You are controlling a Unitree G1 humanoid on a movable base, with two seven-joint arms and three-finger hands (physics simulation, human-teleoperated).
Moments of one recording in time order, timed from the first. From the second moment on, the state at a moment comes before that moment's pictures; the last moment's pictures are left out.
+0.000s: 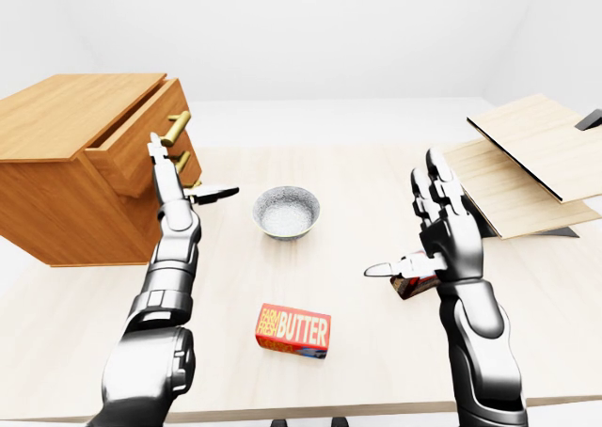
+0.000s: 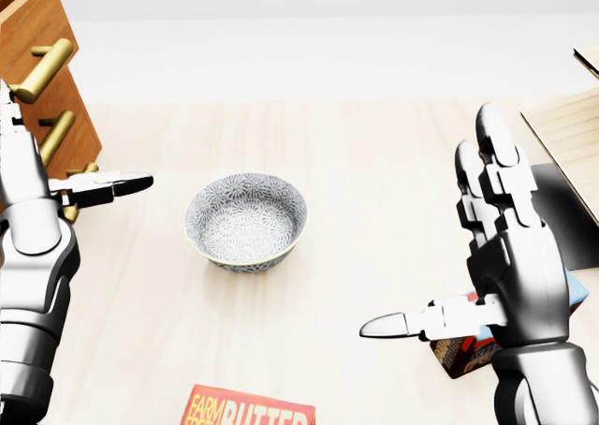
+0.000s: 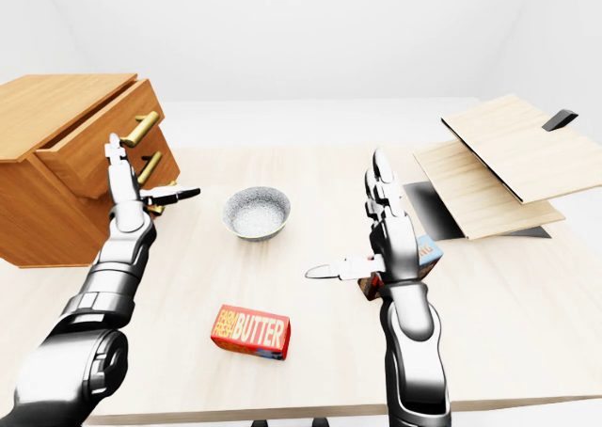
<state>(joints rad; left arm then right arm) -0.78 0.29 0.18 0.82 0.09 -0.09 0.34 -0.01 -0.05 -0.10 -0.47 0.02 0.09 0.15</state>
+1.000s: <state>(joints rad) -0.96 0.36 0.14 1.12 0.07 -0.09 0.50 0.07 -0.03 -0.10 -0.61 0.00 0.09 0.15</state>
